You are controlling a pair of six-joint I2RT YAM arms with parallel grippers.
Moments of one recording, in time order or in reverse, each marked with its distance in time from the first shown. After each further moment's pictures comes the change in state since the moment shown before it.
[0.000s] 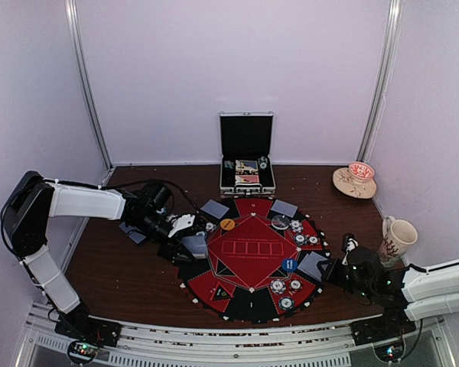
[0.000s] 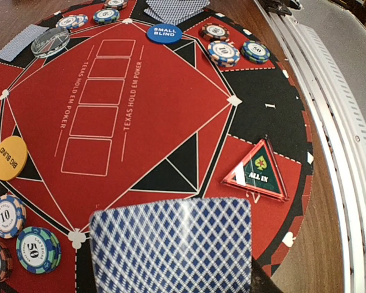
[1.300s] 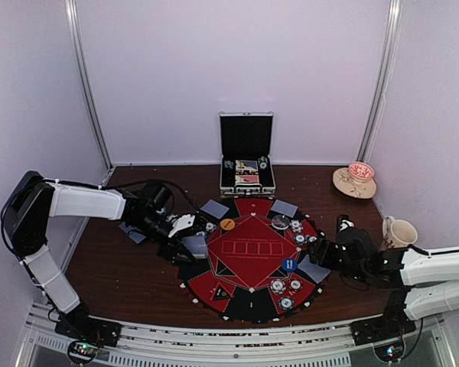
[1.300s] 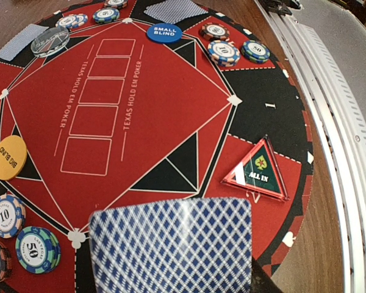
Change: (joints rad) left arm 0.000 0.002 0.000 0.000 0.000 0.000; right arm 0.018 0.030 0.242 -0.293 0.130 -0.113
